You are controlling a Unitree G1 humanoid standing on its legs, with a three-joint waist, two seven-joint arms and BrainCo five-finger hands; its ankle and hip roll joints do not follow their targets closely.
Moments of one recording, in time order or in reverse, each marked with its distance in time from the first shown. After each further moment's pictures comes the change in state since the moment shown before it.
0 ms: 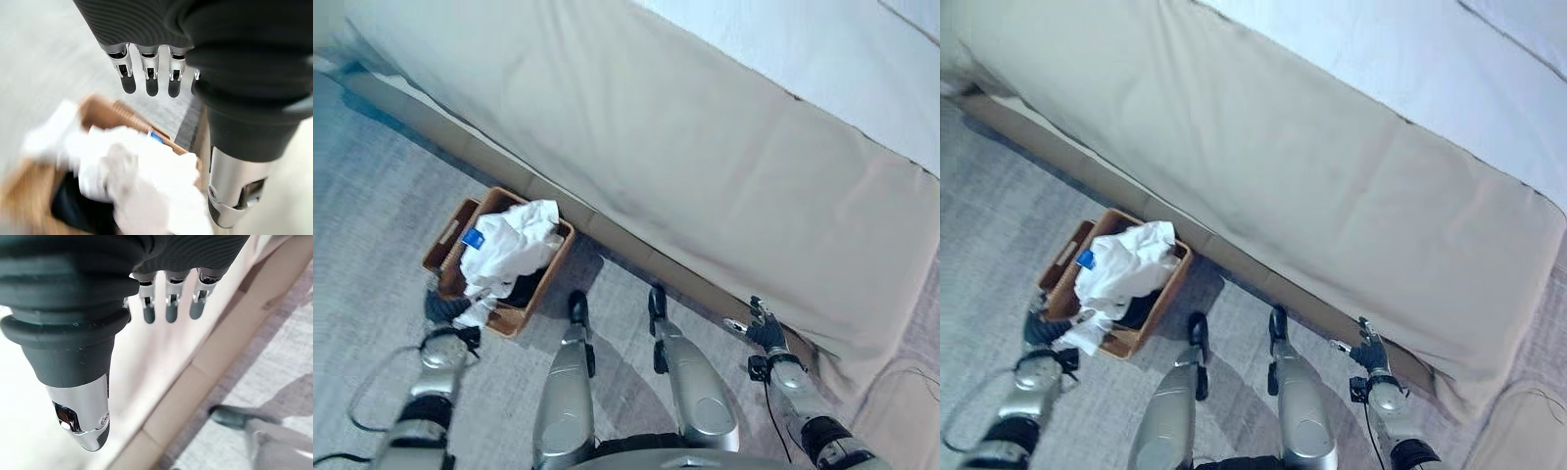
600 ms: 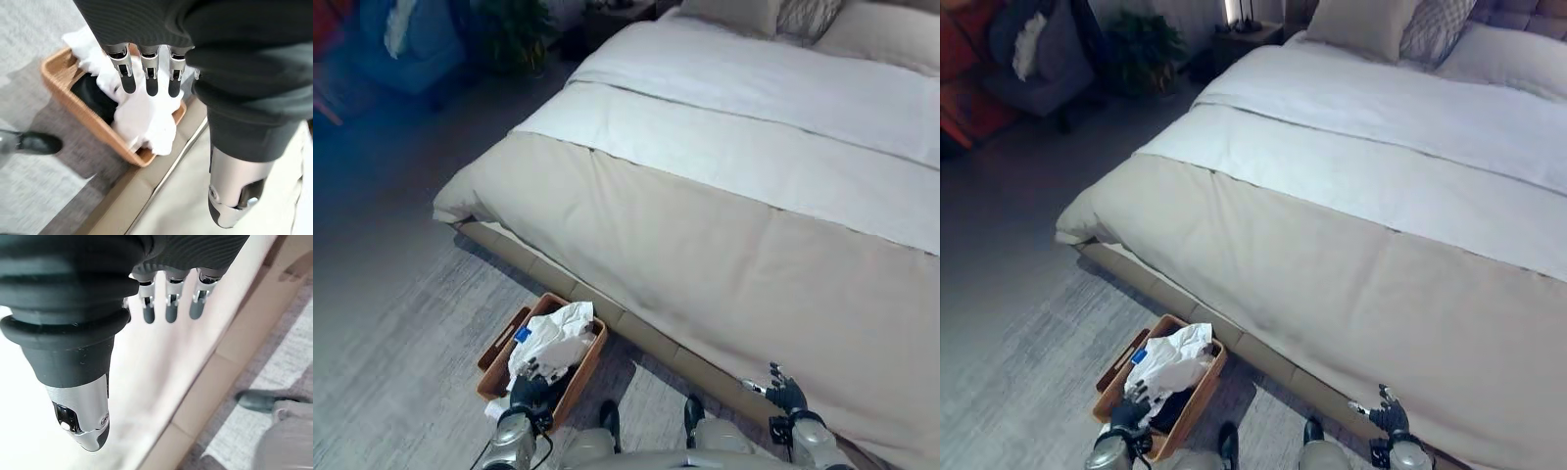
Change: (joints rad) left arm 0.150 -0.241 -0.150 0.230 0.017 0.009 -0.202; right arm 0.133 0.020 -0.049 0.212 -0.041 0.054 0.079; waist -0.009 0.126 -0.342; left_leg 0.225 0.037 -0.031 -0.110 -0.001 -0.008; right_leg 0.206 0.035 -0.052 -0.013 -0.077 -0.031
